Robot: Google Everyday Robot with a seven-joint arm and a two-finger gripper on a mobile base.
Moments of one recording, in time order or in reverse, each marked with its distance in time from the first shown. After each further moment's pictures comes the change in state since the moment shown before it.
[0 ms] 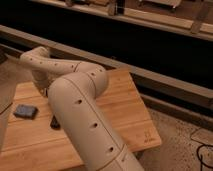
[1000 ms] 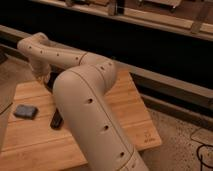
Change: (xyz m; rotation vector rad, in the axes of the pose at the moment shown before) arm -0.031 -0.006 -0.095 -0.037 -0.225 0.035
